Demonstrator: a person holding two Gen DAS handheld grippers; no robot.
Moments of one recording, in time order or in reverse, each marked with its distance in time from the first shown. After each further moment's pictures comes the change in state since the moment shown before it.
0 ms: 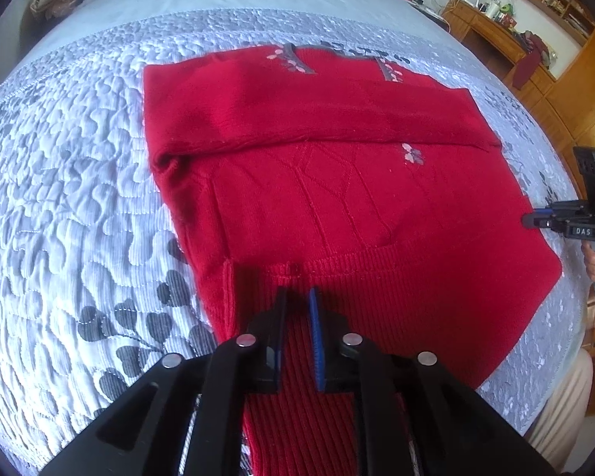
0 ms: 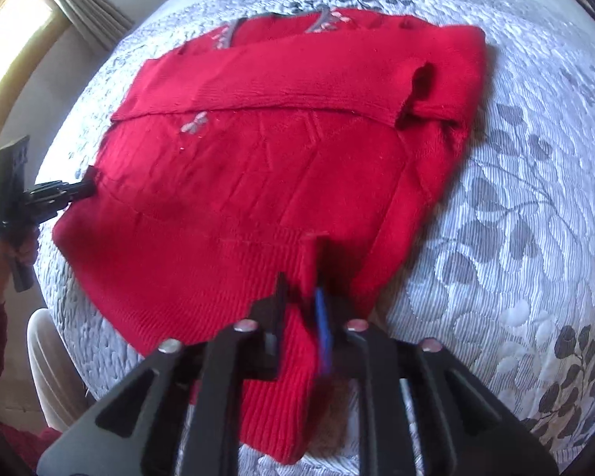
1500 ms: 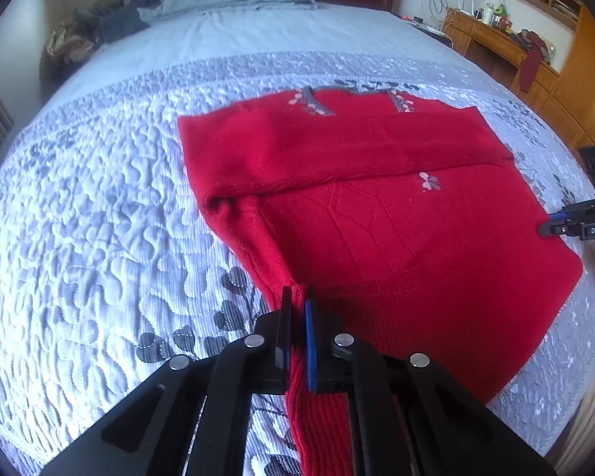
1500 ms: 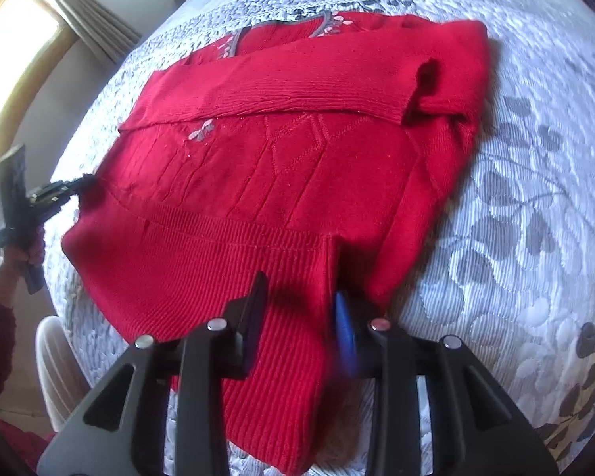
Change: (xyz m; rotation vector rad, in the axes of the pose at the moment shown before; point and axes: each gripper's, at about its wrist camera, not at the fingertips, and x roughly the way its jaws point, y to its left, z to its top) left arm -0.033 -0.004 -0.006 0.084 -0.151 0.136; right arm -0.001 0.000 -0.003 -0.007 -0.045 0.034
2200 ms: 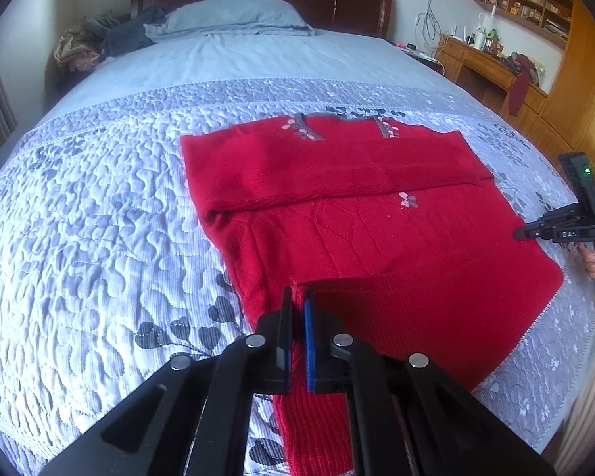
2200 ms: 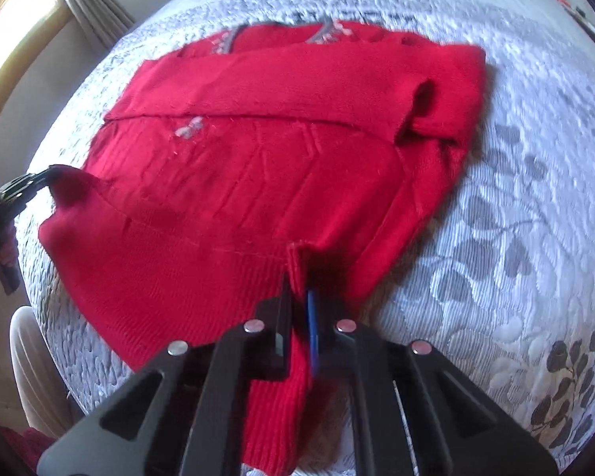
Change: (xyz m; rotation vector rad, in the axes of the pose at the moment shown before) left arm -0.021 0.000 -0.011 -0.033 -0.087 -0.040; right arm -0.004 0.012 0.005 -0.074 -0.028 -0.085
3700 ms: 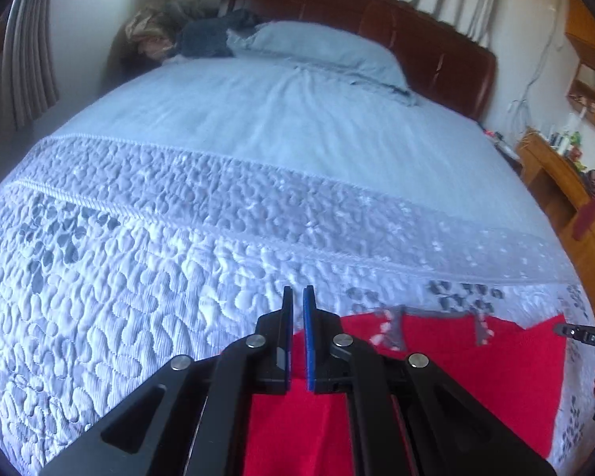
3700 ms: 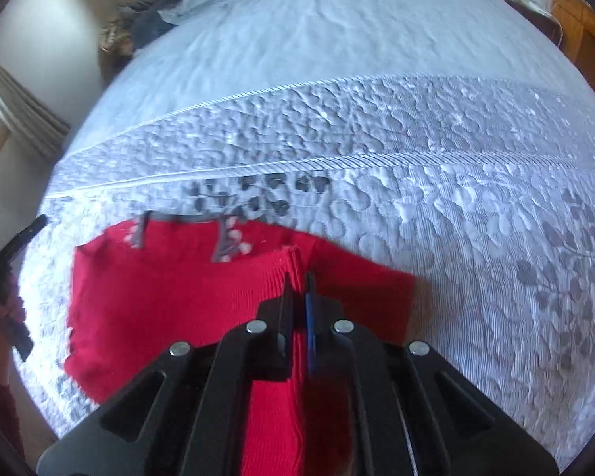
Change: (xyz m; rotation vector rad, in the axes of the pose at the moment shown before) left arm 0.108 0.105 0.217 -0.328 -0.111 0.137; right arm 0.006 -0.113 0.211 0.255 -0.080 -0.136
